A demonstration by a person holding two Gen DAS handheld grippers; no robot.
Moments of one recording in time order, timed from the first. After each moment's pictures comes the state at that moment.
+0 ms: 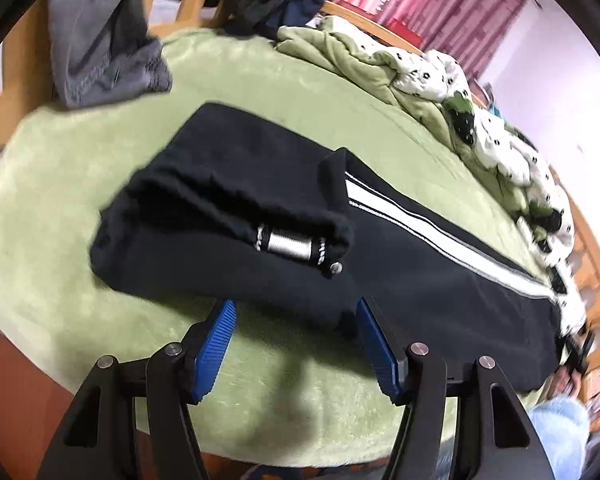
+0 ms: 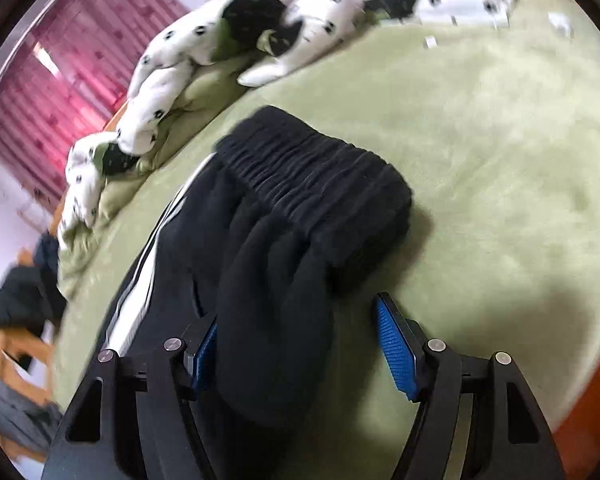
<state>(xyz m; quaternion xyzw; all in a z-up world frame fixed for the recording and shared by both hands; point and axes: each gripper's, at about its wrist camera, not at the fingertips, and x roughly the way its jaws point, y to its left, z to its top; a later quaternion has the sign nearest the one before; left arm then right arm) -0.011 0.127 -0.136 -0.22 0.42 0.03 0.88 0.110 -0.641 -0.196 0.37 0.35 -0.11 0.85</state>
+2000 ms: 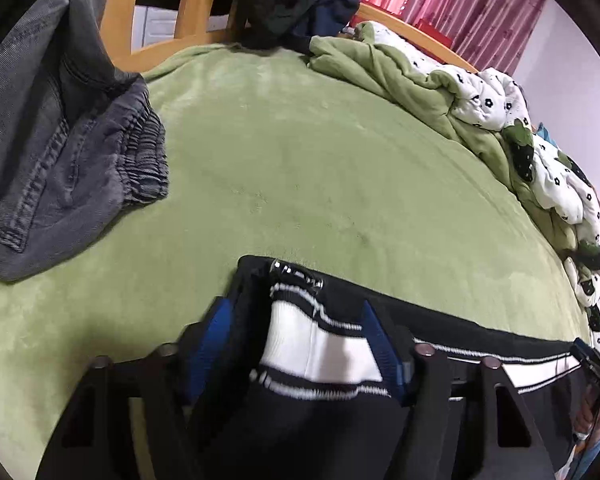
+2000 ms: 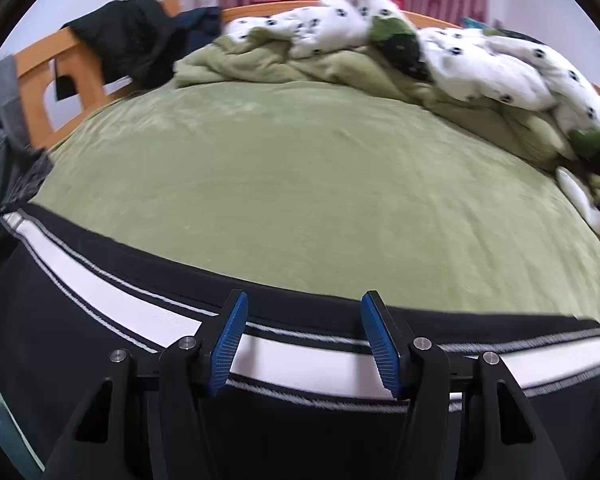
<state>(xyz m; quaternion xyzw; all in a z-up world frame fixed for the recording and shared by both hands) 0.175 0.249 -0.149 -0.20 0.43 0.08 0.88 0.247 -0.279 -0.145 -0.09 0.41 0.15 0.90</state>
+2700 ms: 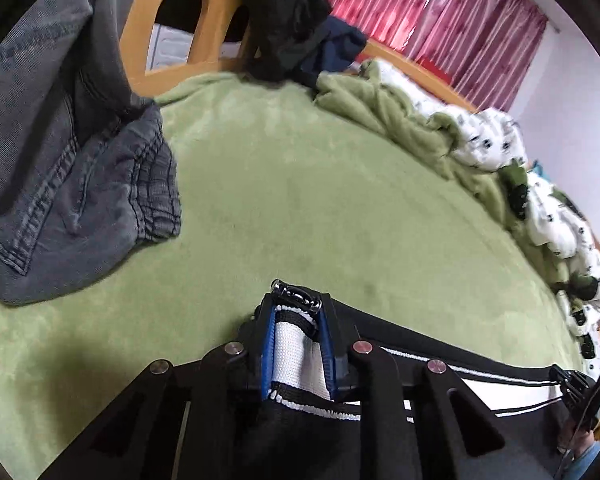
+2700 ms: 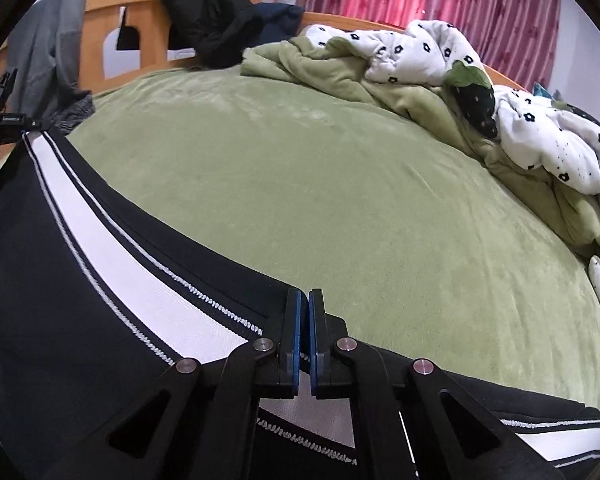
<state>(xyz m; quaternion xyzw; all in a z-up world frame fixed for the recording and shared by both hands) 0.177 0.270 -0.147 -0.22 0.38 0.09 0.90 0.254 -0.234 -0.169 -0.18 0.36 0.20 0.89</state>
